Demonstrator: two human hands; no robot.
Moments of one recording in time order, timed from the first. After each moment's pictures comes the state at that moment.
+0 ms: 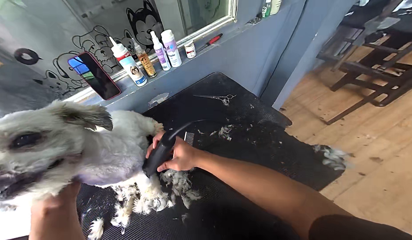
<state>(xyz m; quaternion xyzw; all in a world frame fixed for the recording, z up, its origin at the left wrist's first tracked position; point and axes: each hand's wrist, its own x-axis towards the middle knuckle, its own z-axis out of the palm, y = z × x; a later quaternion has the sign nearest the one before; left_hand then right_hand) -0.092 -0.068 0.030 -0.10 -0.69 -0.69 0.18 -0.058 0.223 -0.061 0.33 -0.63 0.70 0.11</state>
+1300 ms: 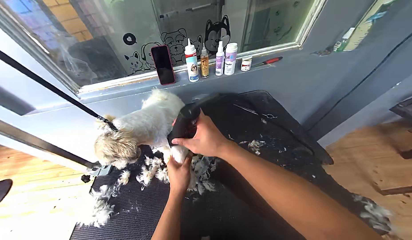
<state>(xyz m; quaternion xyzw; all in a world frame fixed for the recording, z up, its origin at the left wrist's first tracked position) 0.007 0.062 -0.097 0.06 -0.72 -0.68 0.12 -0.043 0.199 0.032 0.32 -0.76 0.54 0.17</state>
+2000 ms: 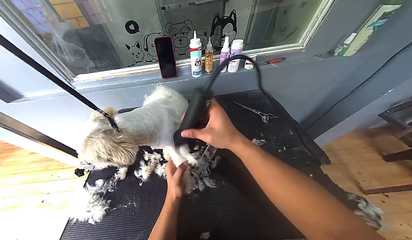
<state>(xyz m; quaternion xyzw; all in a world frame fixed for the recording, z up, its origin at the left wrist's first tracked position) 0.027 0.039 -0.121 -0.05 -0.60 -0.79 0.12 -0.044 0.207 0.039 0.31 -0.72 0.60 0.13</state>
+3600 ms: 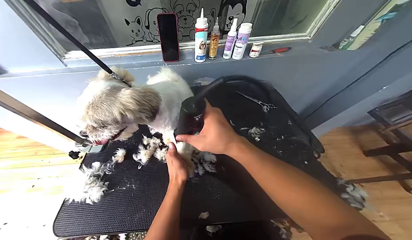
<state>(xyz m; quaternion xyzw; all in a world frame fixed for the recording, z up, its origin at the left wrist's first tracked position) 0.043 0.049 -0.117 0.07 -0.67 -0.72 0.15 0.002 0.181 0.021 0.31 -0.80 0.47 0.19</state>
